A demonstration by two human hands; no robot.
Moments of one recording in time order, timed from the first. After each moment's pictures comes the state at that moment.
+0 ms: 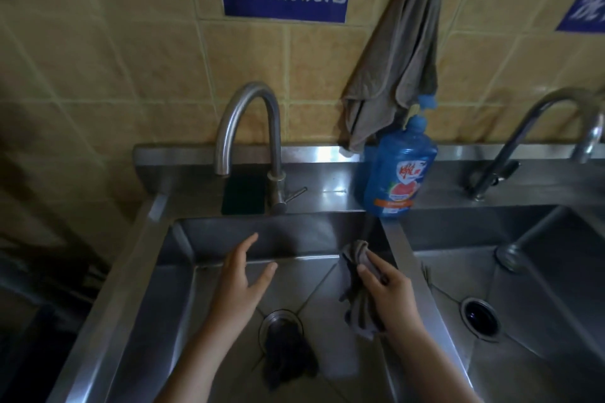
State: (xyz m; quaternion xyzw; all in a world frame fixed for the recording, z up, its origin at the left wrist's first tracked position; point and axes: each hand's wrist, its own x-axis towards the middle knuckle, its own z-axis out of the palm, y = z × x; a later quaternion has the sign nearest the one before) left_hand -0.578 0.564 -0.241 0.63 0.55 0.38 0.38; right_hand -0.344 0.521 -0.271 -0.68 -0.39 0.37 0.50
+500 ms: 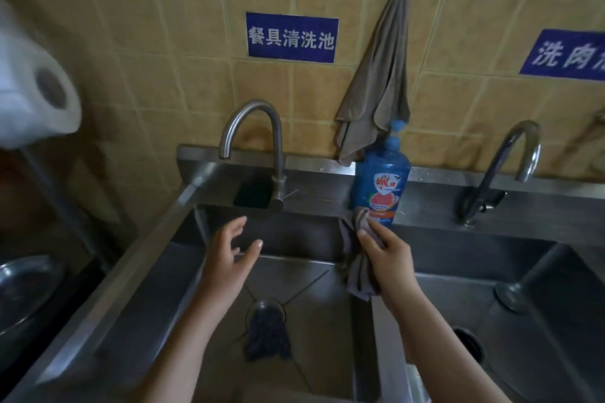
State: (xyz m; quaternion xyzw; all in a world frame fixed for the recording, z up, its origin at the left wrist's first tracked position) left_hand -0.523 0.465 -0.190 0.57 0.57 0.50 0.31; right_hand -0.272 0.481 -0.197 -0.55 -0.46 0.43 0.55
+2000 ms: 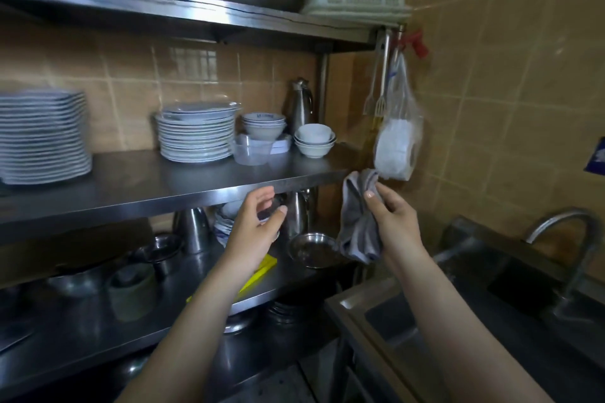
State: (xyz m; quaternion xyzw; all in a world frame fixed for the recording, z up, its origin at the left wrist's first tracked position) left_hand -0.748 0.135 -0.037 0.33 0.64 0.69 -0.04; right_hand -0.624 0.294 -0.014 -0.17 -0.61 0.67 0.40
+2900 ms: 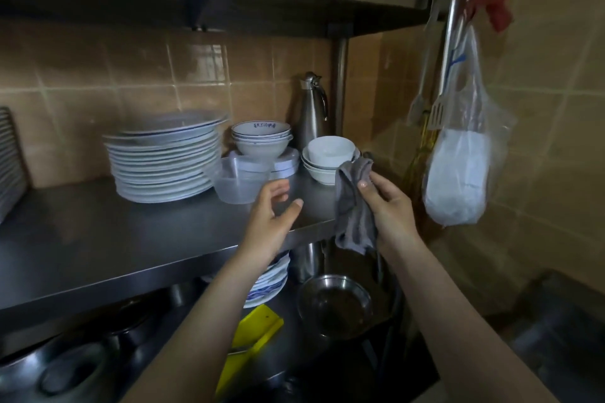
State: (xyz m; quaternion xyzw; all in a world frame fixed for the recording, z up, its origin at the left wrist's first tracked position) left_hand -0.982 0.322 -0.034 0.34 0.65 0.68 -0.02; right_hand -0.875 0.467 -0.012 -0.15 -0.60 0.70 0.37
